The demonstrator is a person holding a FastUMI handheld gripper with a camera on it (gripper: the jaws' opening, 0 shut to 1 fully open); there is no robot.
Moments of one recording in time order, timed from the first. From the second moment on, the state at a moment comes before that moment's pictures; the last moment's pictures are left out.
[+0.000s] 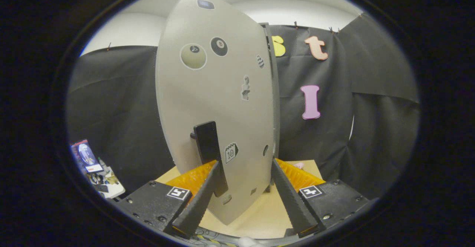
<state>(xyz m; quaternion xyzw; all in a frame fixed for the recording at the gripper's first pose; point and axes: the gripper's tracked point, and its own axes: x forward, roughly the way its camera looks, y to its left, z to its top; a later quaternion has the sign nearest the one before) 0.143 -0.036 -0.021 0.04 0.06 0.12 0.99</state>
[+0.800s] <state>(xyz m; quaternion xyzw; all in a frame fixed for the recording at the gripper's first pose) 0.188 0.063 -0.011 0.04 0.06 0.13 0.99</state>
